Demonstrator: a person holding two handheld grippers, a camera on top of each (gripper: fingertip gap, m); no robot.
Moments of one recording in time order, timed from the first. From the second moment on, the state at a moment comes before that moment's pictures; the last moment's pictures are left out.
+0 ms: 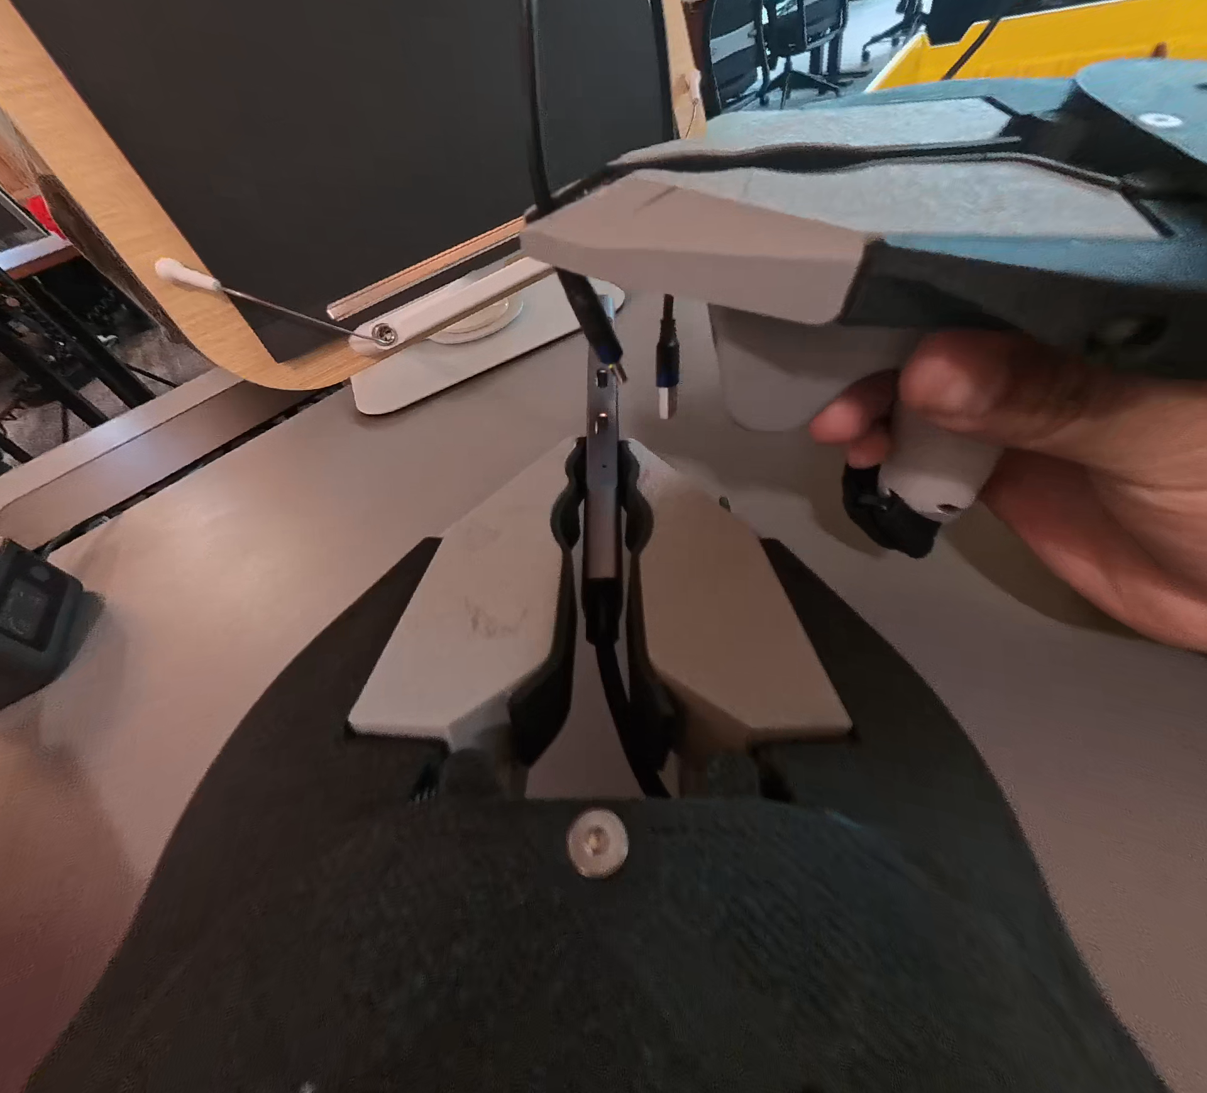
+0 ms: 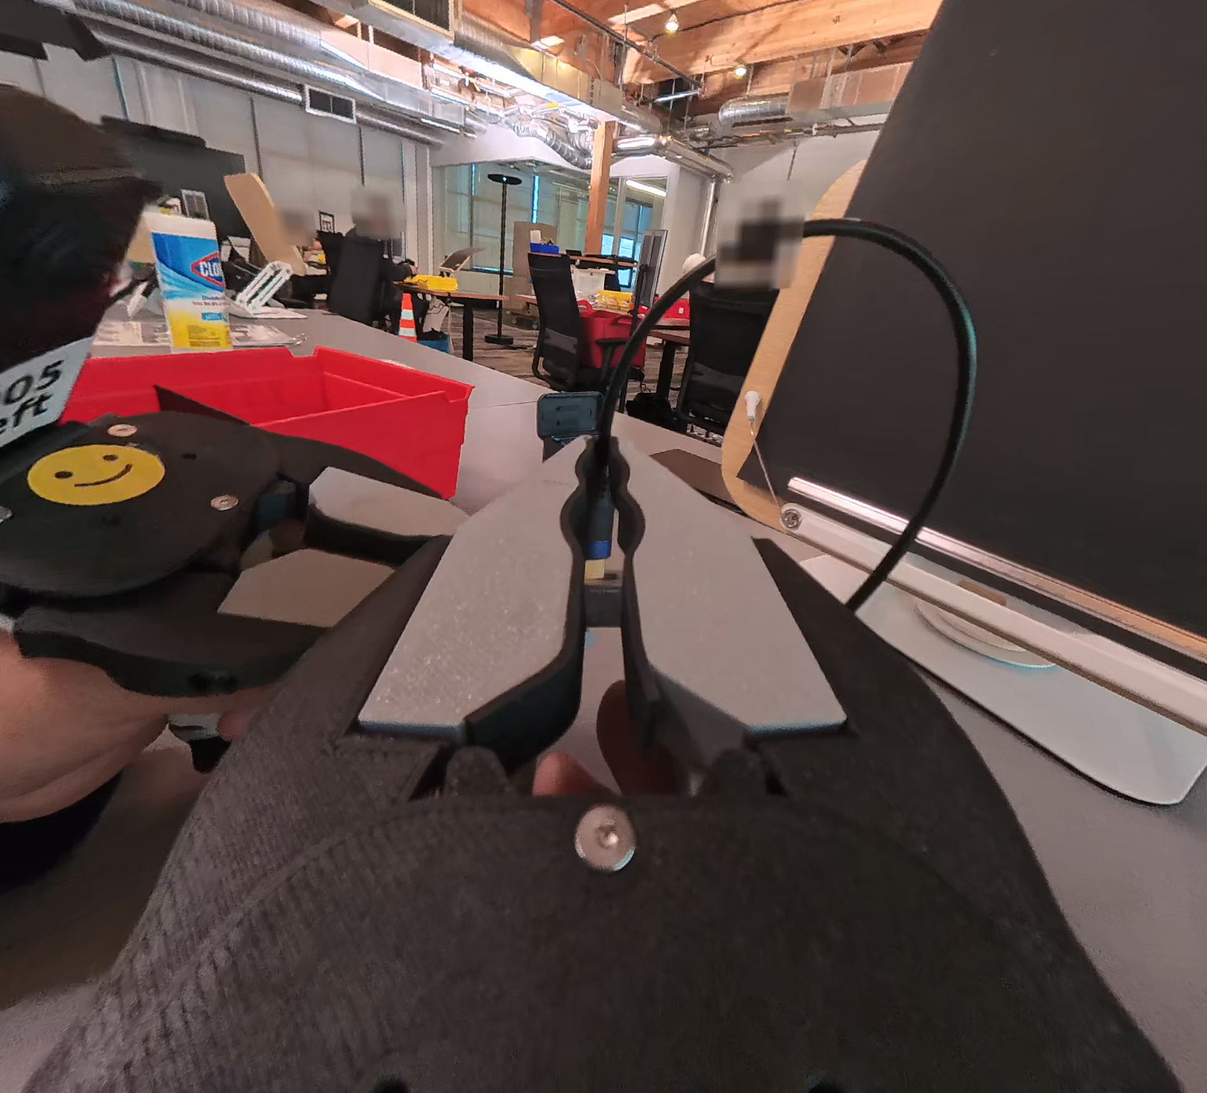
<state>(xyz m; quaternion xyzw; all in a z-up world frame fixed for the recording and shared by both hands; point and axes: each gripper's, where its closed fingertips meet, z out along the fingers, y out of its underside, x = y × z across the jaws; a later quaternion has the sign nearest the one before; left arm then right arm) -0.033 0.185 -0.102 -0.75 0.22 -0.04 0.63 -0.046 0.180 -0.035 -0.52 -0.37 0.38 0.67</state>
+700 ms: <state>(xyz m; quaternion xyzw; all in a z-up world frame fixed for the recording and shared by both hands) -0.028 0.182 -0.100 -0.75 0.21 -0.08 0.62 -0.044 0.183 -0.035 -0.51 -0.37 0.36 0.69</state>
